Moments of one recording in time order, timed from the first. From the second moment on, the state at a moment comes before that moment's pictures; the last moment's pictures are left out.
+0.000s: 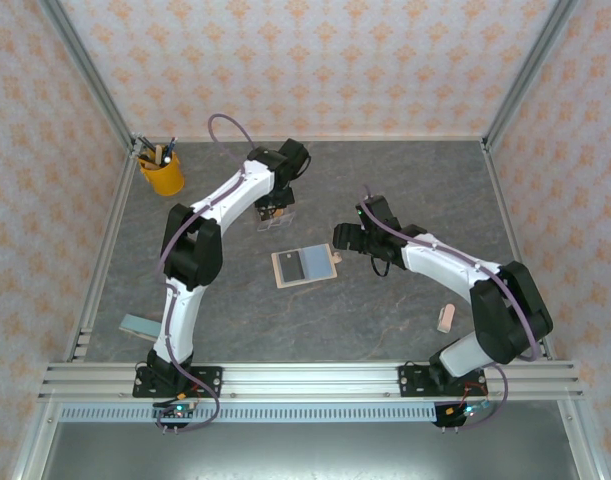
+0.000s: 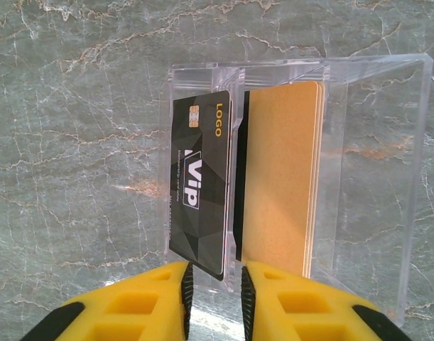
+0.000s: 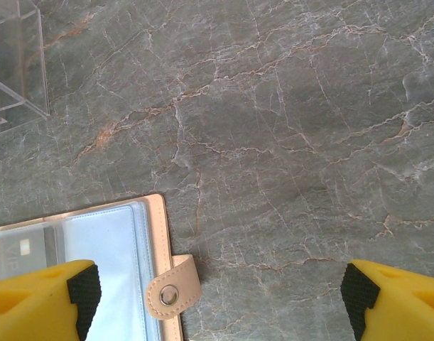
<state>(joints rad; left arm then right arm) -0.45 2.19 1.98 -1.16 -0.33 -0.77 0.53 1.49 0.90 -0.32 0.04 0.56</state>
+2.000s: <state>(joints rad) -0.25 1.32 0.86 -0.59 0.00 -0.78 0.83 1.99 1.37 -0.68 0.02 0.60</state>
